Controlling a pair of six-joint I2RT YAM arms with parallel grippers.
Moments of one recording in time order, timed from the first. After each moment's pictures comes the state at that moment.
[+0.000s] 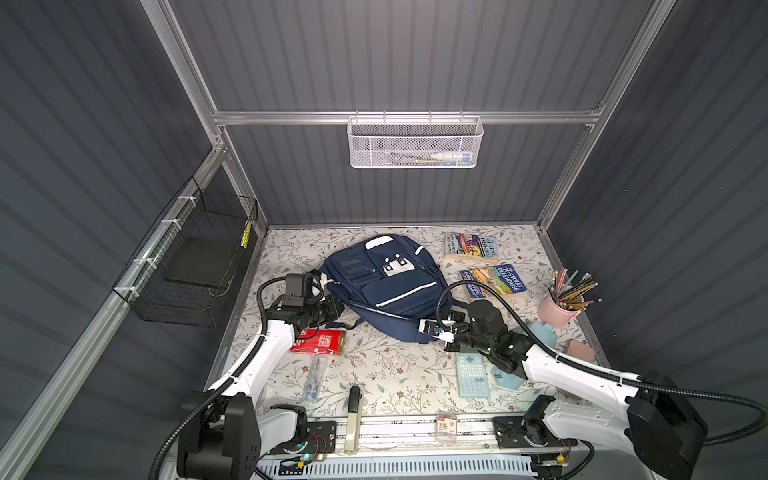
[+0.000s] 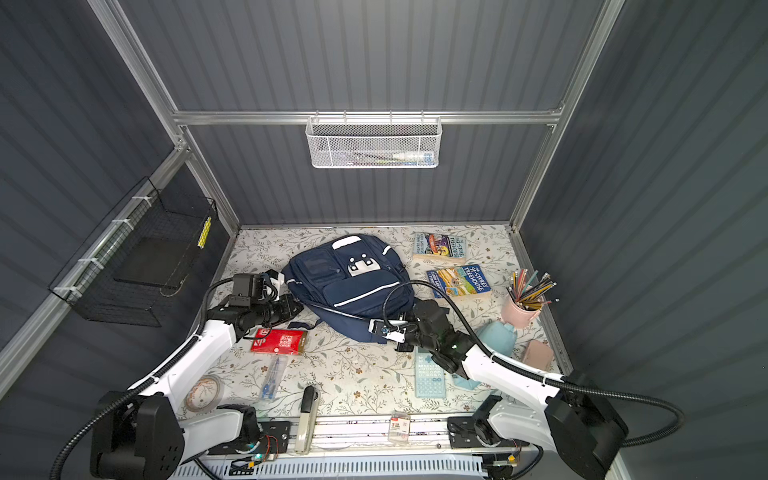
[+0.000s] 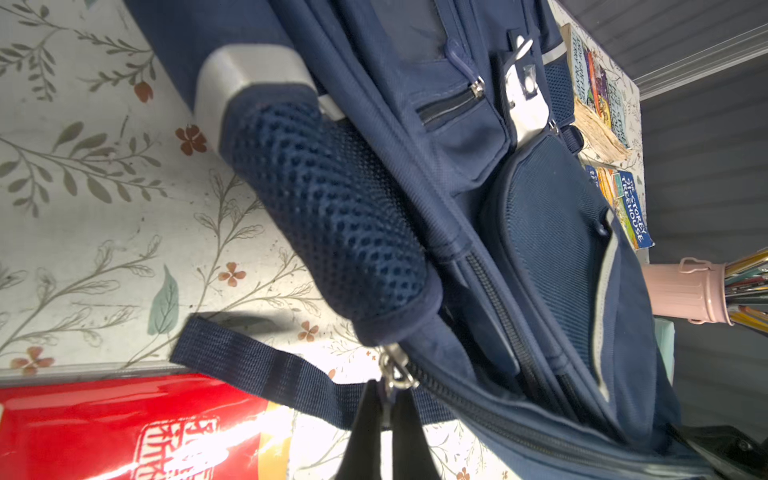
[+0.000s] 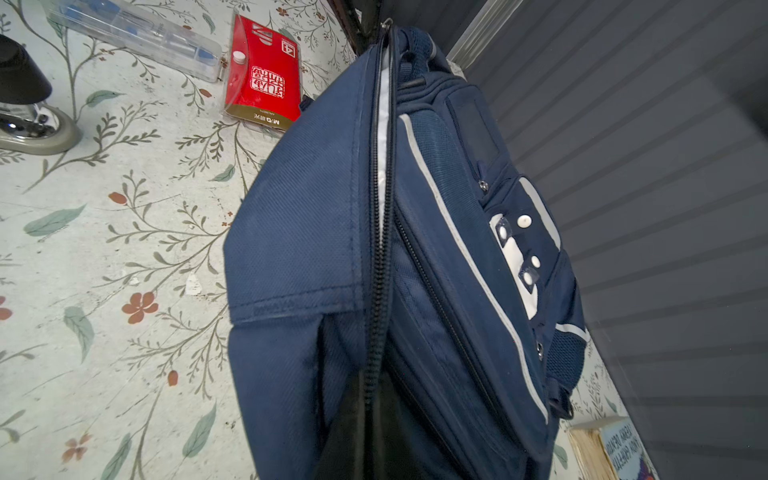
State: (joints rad) left arm -0.14 1.21 0.77 -0.44 0.40 -0.42; right arm 0.72 1.13 0.51 0.14 -0.25 -0.76
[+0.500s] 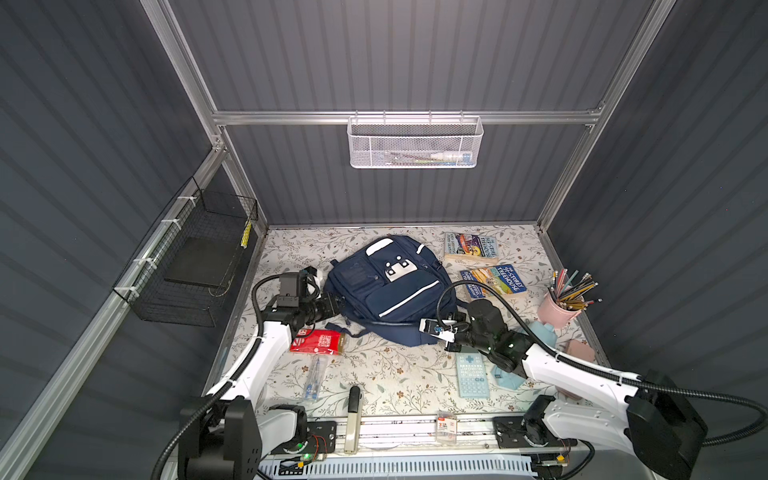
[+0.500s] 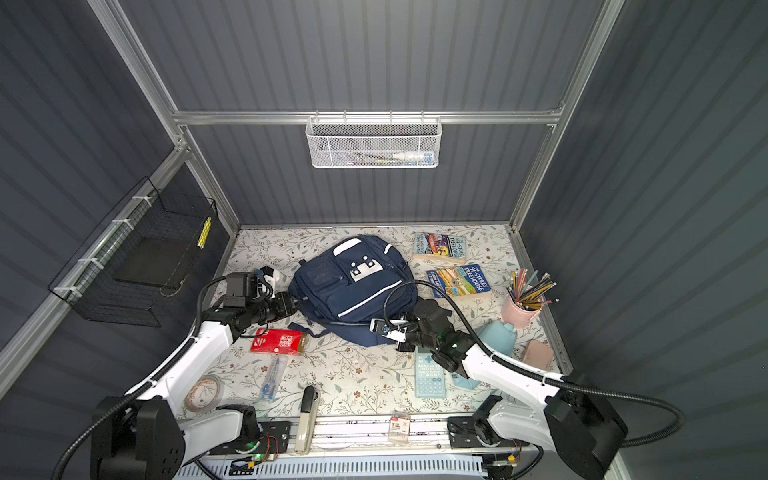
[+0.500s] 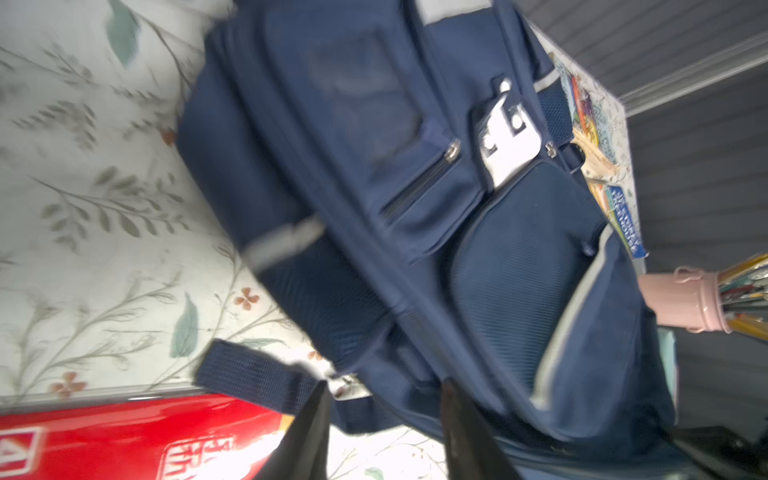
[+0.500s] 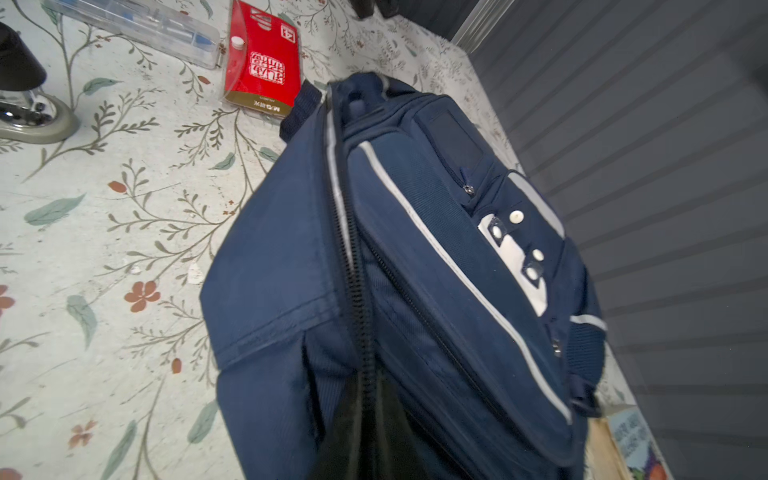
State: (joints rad) left arm -0.11 1.15 0.77 -0.42 0.40 -0.38; right arm 0.73 1.16 0.52 0.11 -0.26 -0.74
